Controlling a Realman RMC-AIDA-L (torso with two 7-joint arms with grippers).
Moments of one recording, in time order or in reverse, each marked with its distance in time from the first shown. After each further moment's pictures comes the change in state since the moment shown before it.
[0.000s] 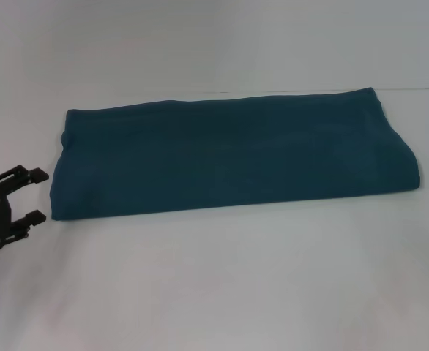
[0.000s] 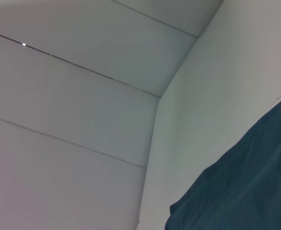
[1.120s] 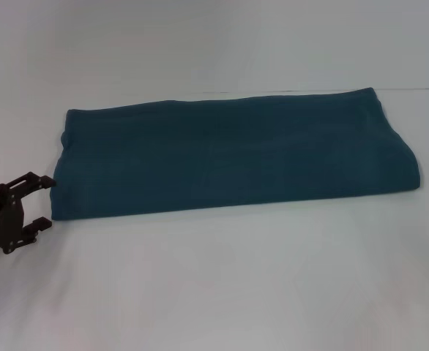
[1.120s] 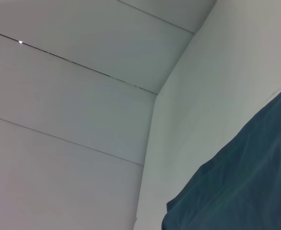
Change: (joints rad) left arm -0.046 -0.005 0.017 -0.109 0.026 -0.208 -0.024; right arm 0.009 0.002 0.002 0.028 -0.016 0.015 -0.016
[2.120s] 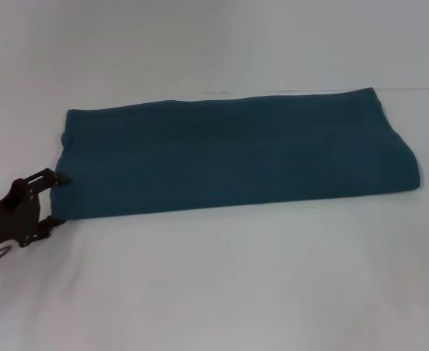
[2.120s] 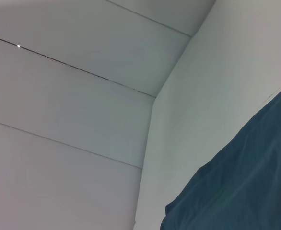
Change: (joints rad) left arm -0.047 0.007 0.034 -0.064 0.000 -0.080 0.000; right arm -0.003 0.000 0.005 0.002 0.001 0.005 0.002
